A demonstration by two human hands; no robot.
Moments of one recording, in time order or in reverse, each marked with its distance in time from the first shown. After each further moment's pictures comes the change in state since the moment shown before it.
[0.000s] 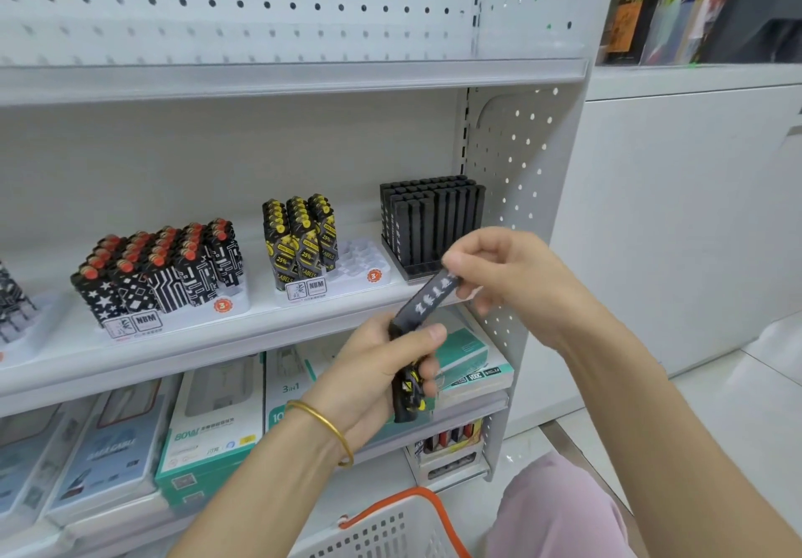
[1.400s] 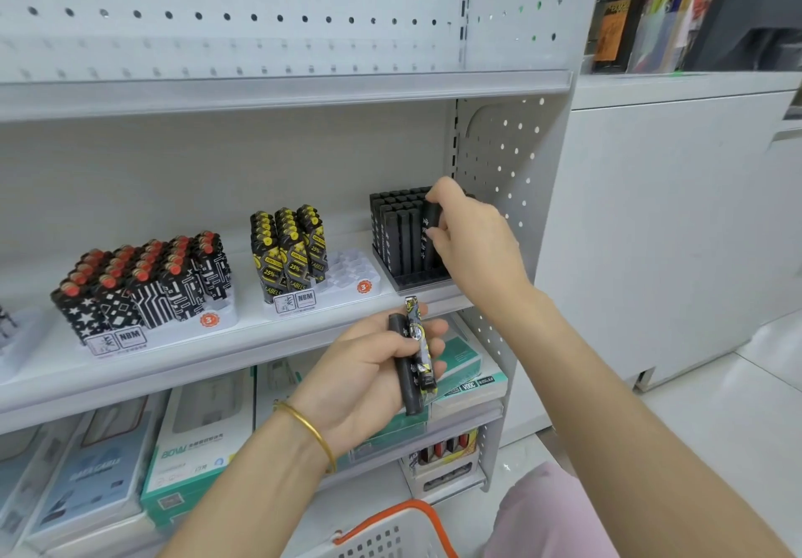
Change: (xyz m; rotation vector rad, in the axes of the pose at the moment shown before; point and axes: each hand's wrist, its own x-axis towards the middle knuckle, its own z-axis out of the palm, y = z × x) left_hand 0.010 0.008 0.003 -0.240 -0.008 -0.072; right_hand 0.051 -0.001 0.014 -0.927 0.354 -0.376
